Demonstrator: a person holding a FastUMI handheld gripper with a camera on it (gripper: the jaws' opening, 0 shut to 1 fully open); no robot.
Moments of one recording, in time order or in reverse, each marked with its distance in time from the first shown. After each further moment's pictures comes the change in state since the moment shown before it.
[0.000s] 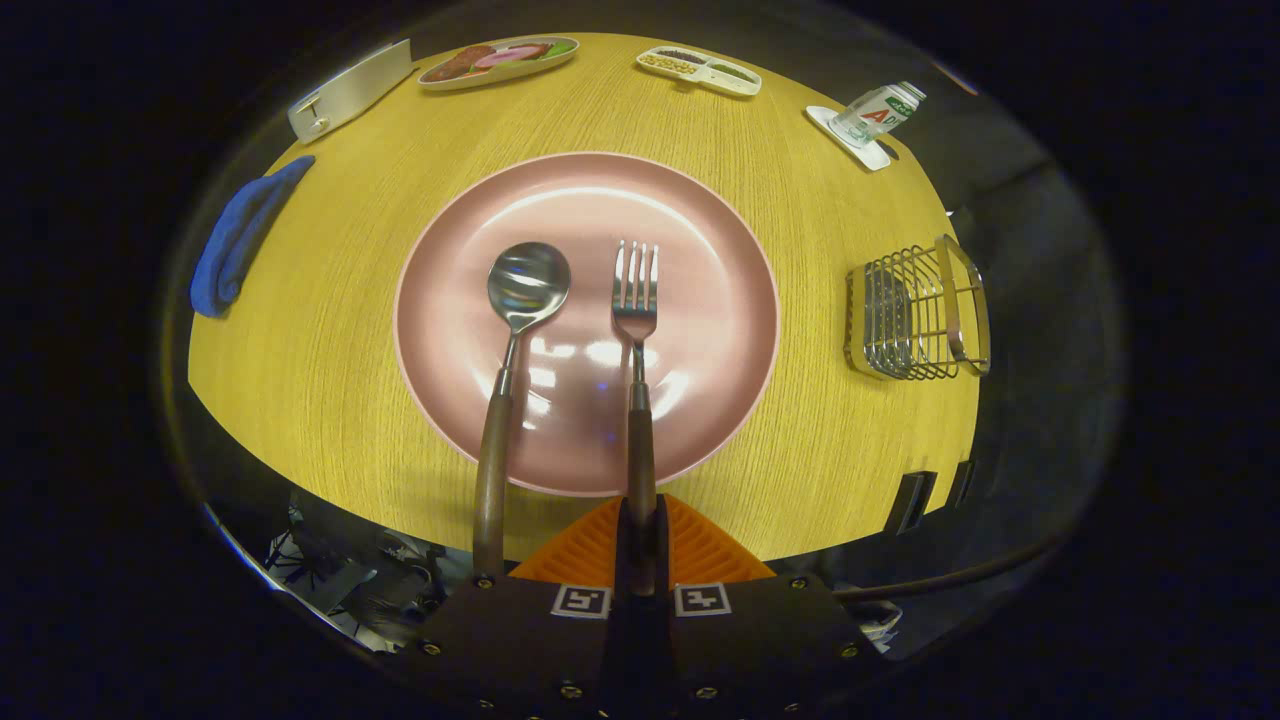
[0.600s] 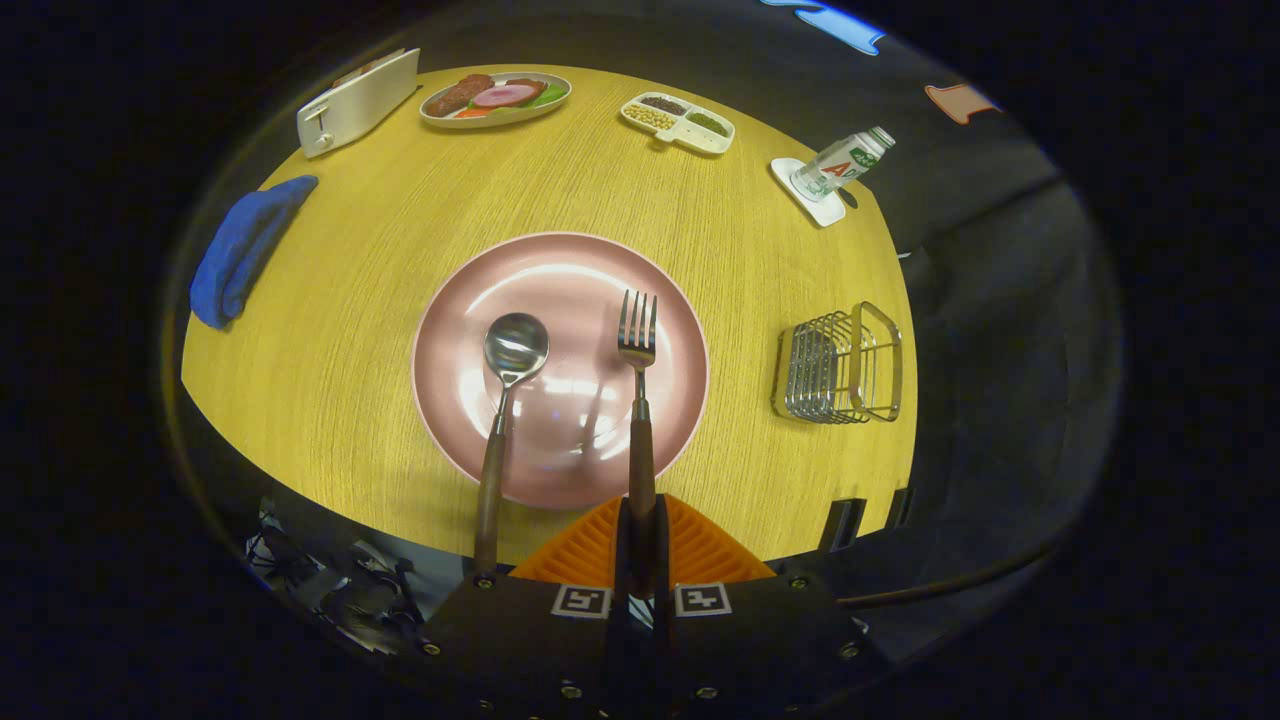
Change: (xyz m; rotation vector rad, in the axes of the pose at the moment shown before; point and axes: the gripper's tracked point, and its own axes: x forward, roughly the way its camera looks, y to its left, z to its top) arm -0.054 -0.023 0.032 -0.039 -0.106 -0.126
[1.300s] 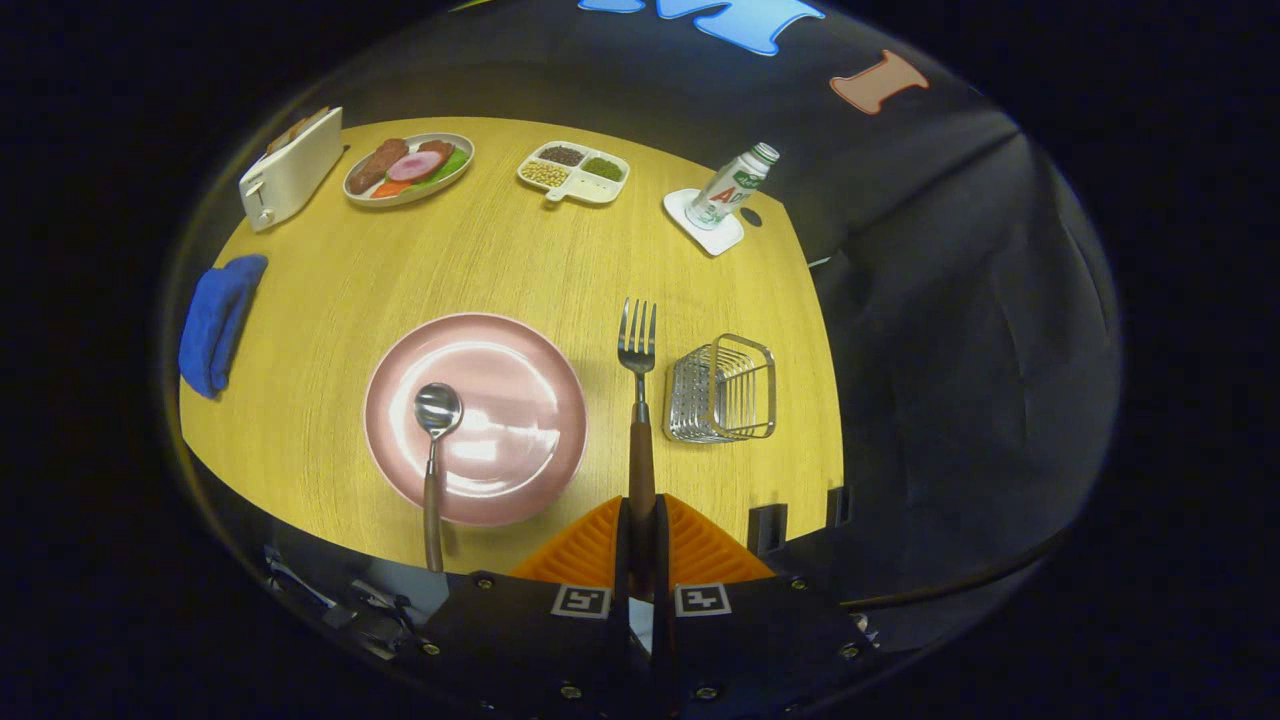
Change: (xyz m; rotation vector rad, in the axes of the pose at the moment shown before) arm -0.043 -0.086 0.016 0.151 -0.066 -0.124
